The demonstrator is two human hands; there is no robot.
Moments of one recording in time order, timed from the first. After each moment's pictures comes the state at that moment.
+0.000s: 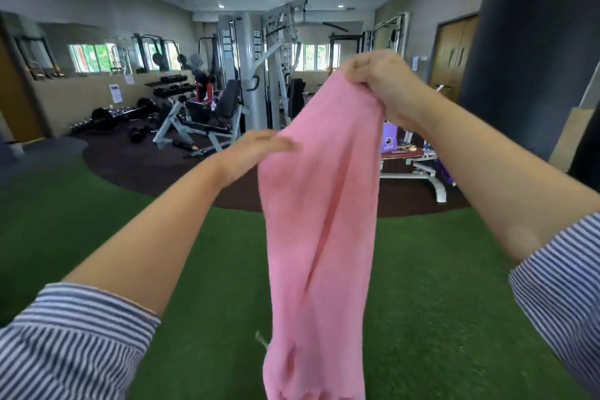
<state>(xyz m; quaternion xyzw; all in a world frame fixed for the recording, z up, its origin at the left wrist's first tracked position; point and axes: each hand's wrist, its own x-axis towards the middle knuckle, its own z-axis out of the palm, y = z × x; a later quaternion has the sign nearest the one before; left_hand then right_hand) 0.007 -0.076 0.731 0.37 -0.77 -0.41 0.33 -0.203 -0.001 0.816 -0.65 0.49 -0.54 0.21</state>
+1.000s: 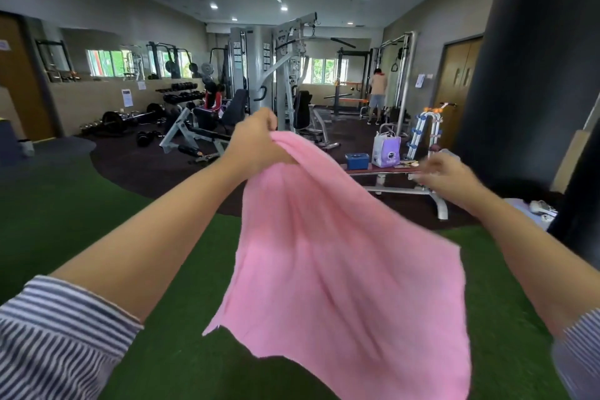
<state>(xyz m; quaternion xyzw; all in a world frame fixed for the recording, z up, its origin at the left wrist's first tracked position) -0.022 -0.047 0.746 0.43 -0.78 -0.15 0.43 -0.335 0.025 0.710 -0.56 0.73 -0.38 0.09</state>
